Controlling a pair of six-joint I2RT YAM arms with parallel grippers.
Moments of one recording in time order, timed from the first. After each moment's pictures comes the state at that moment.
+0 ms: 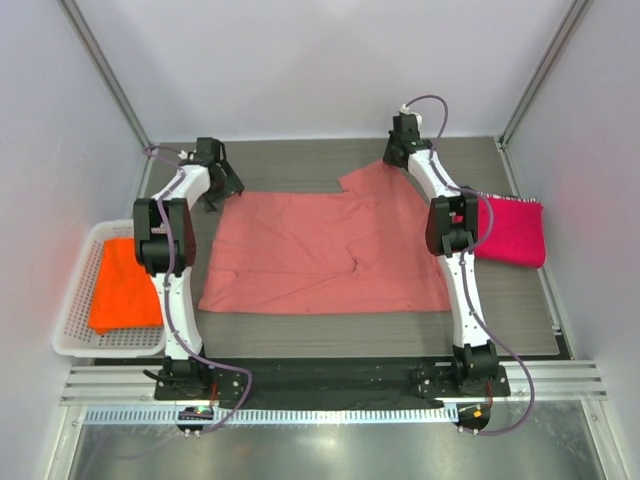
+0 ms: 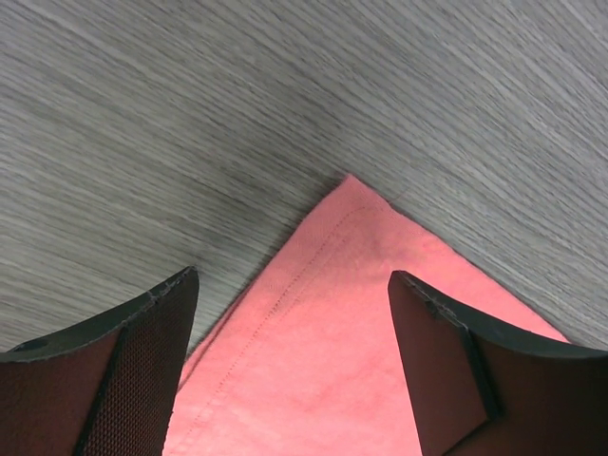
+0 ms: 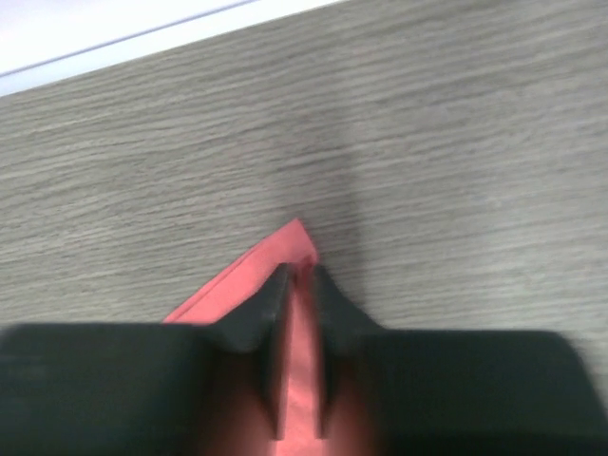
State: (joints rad) left arm -0.02 2.21 1.73 -0.56 -0.12 -0.60; right arm 0.17 2.70 2.48 -0.48 0.10 0.36
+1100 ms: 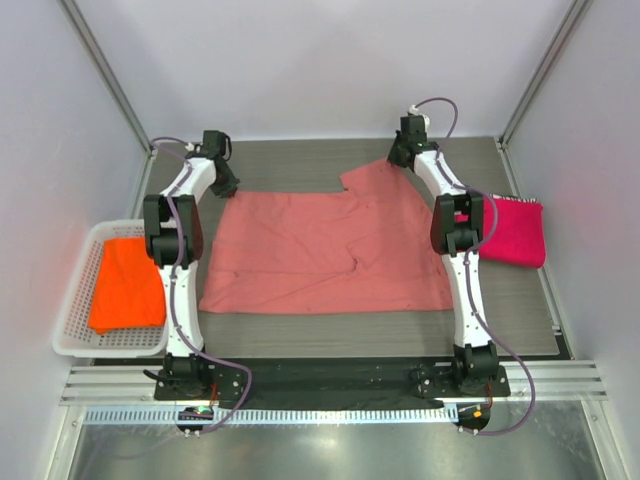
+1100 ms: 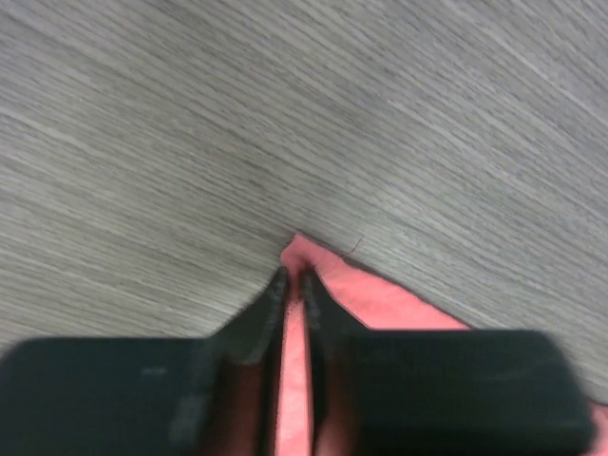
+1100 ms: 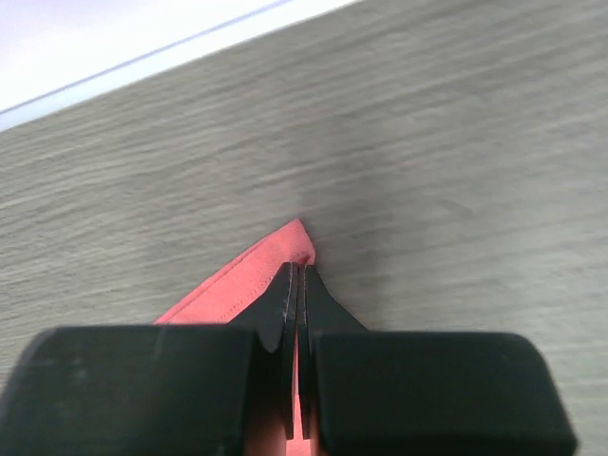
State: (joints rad) left arm -0.04 2.34 1.93 -0.63 -0.13 -0.57; right arm 0.14 2.68 2.42 -0.41 0.08 0.42
